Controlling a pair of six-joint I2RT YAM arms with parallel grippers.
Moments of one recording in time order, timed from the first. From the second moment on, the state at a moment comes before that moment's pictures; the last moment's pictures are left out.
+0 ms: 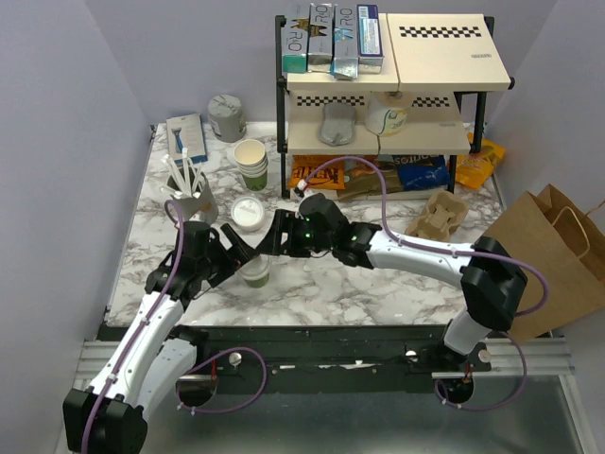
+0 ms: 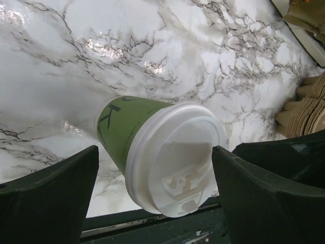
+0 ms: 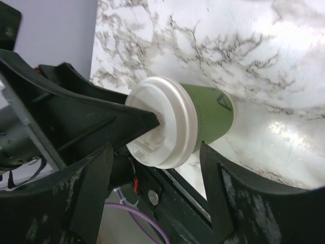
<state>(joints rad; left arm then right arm) -0.24 0.75 0.53 -0.54 0.17 -0.86 0.99 1.67 1.14 -0.01 -0.14 0.92</state>
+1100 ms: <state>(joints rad) -0.24 0.72 0.87 -0.74 0.08 -0.76 0.18 0.84 0.65 -0.66 0.44 0.83</state>
